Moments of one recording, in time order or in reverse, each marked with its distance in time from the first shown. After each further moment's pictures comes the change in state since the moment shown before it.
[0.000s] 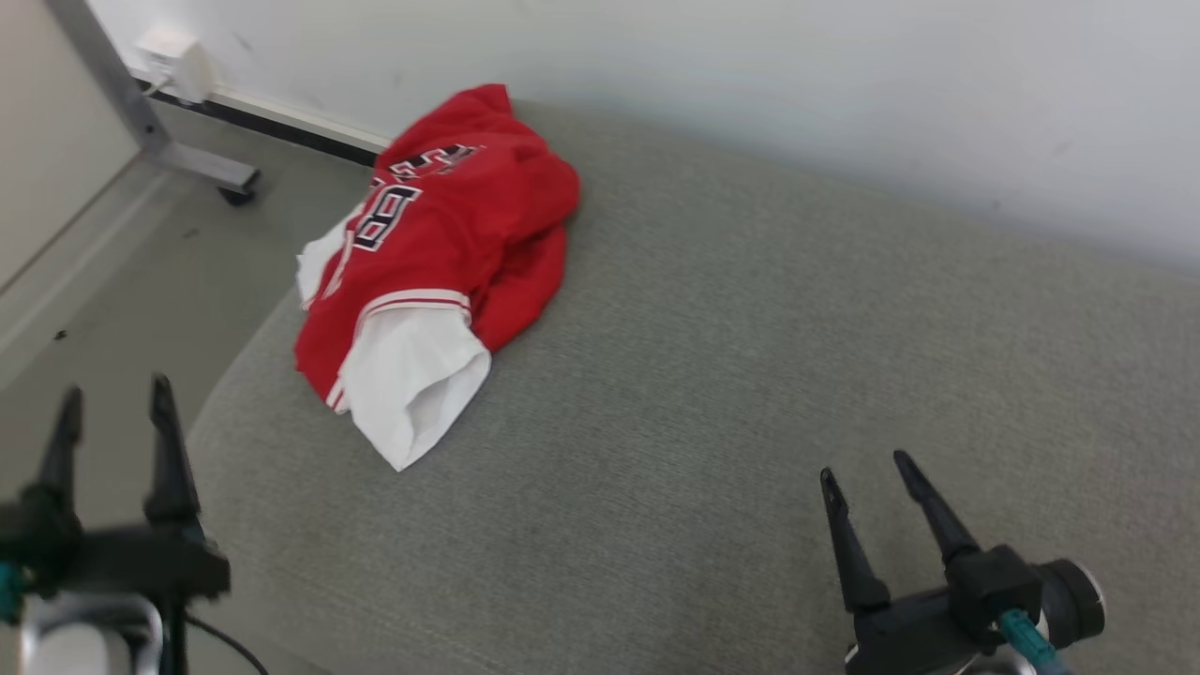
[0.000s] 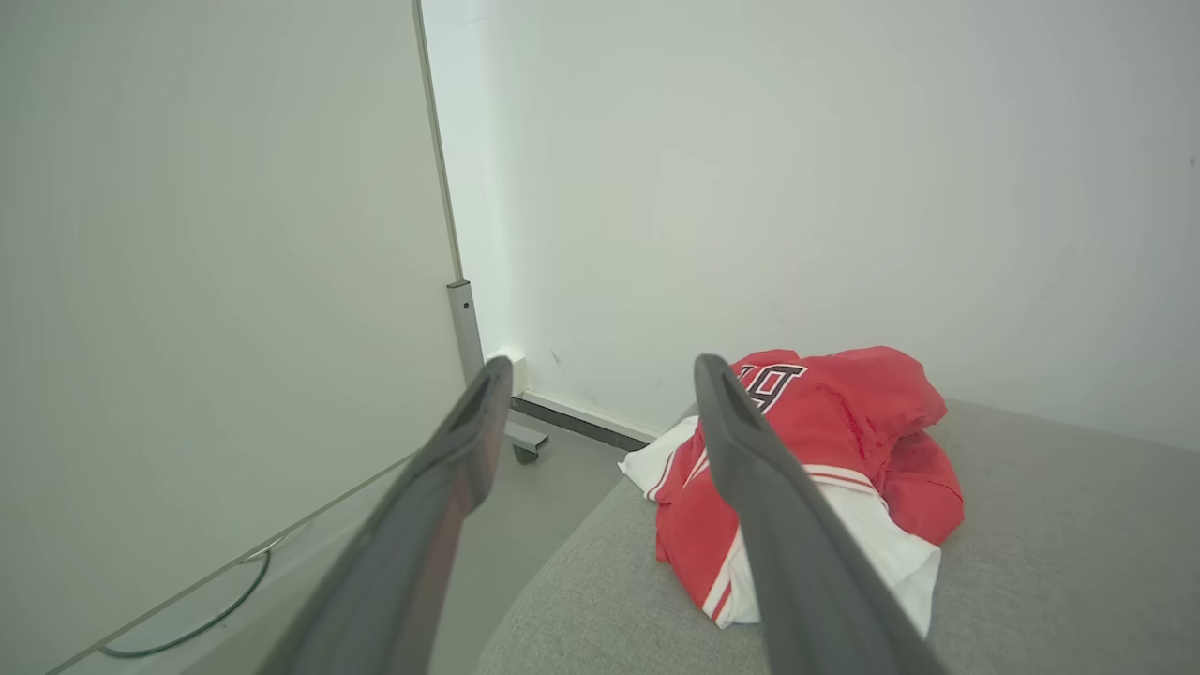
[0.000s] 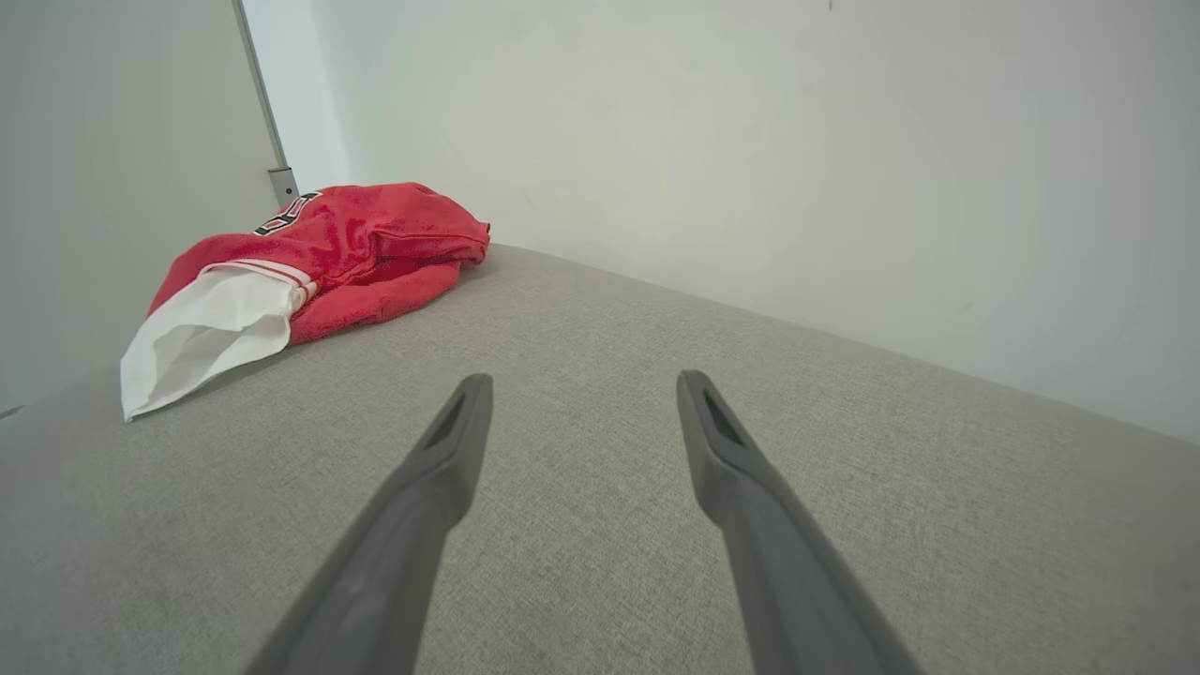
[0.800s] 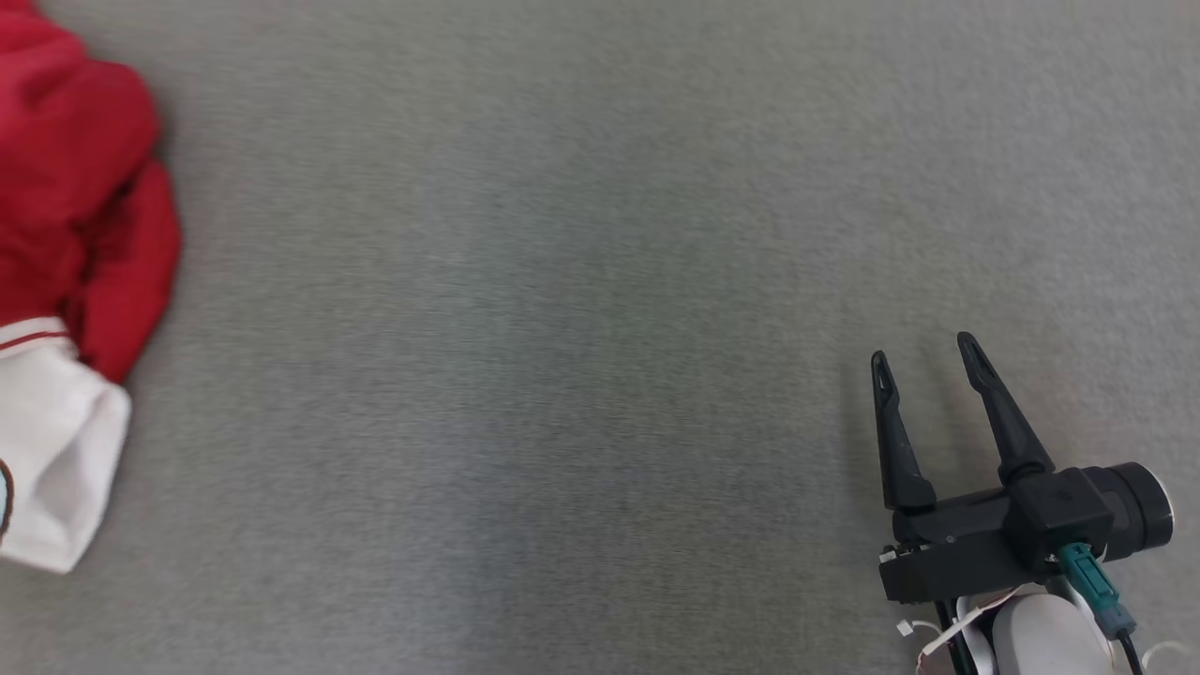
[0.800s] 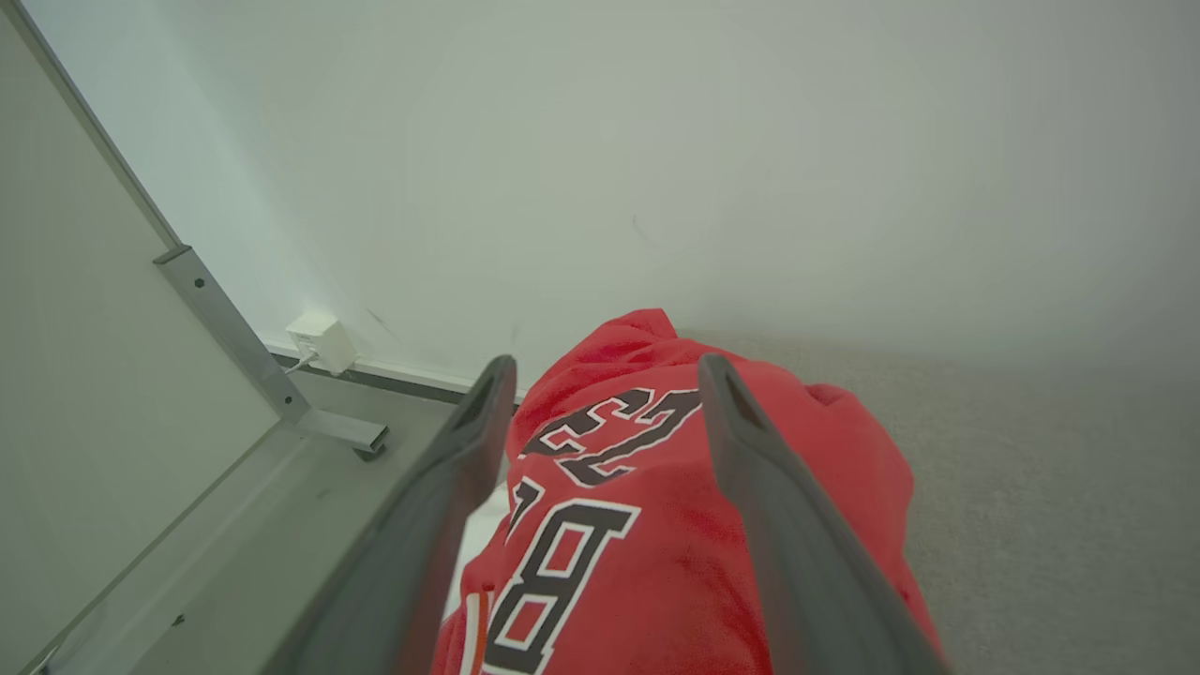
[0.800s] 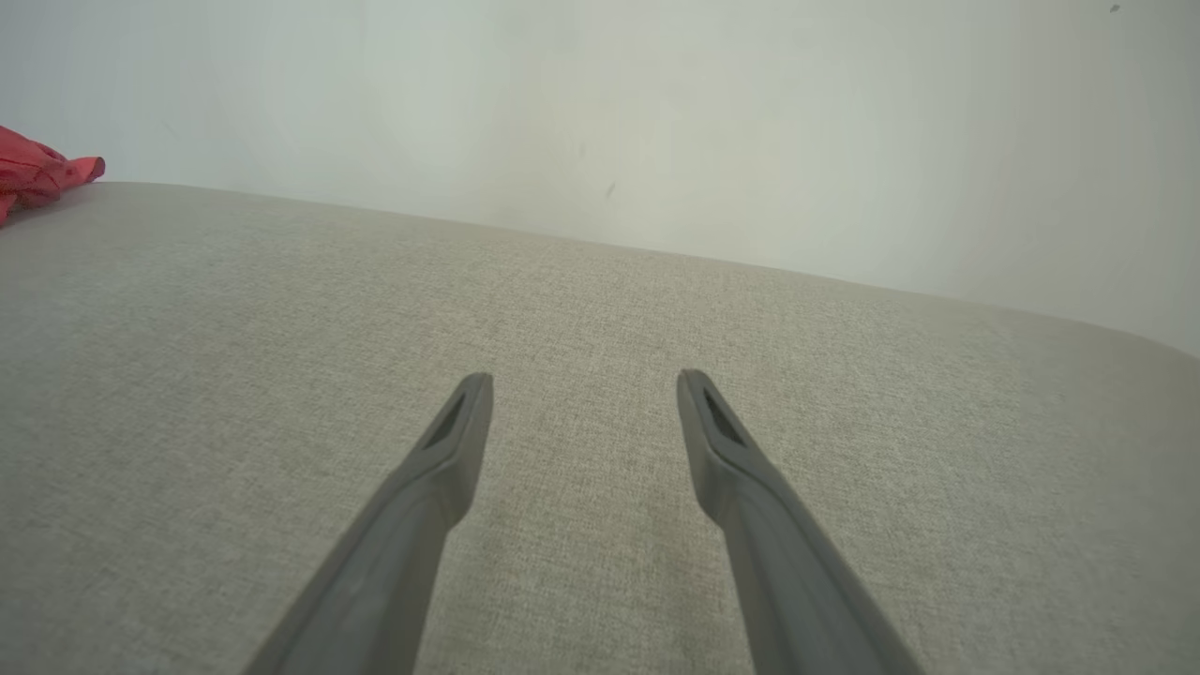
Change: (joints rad) left arm -0.474 0.338 0.005 0.290 -0.174 -0.016 0.213; right arm -0.102 -0.002 -0.075 -0.134 -0.059 0.000 0.000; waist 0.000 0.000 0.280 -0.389
